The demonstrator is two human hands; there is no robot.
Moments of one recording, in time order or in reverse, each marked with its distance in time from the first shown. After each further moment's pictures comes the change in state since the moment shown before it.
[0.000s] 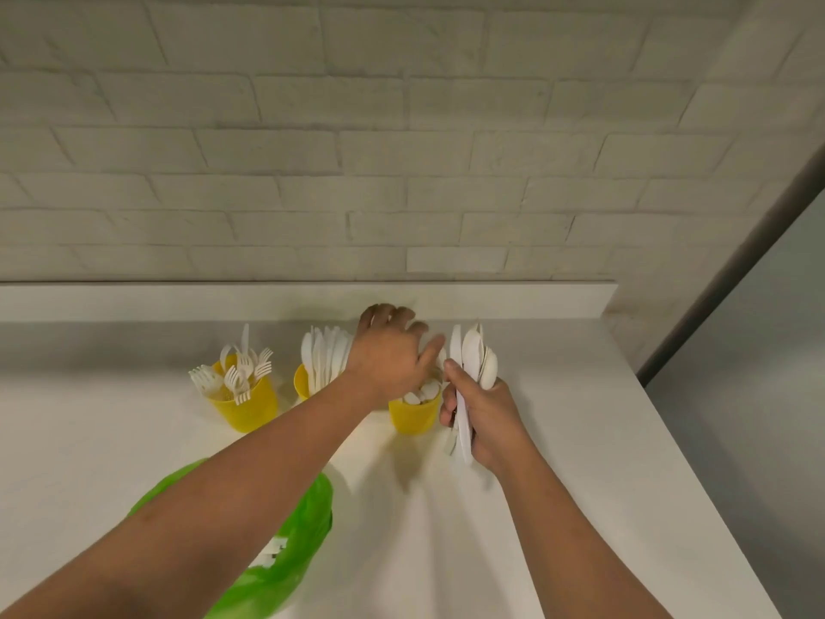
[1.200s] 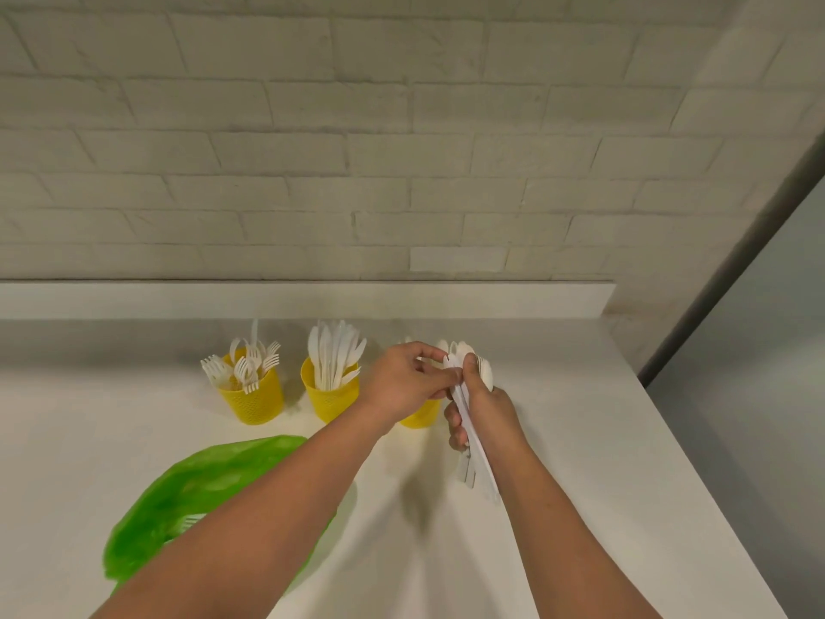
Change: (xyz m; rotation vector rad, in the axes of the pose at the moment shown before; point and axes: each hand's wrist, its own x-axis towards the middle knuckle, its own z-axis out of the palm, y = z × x) left_hand -0.055 0.039 -0.027 -1.195 -0.212 -0.528; right_hand -0.034 0.000 0.006 -0.200 0.155 0.158
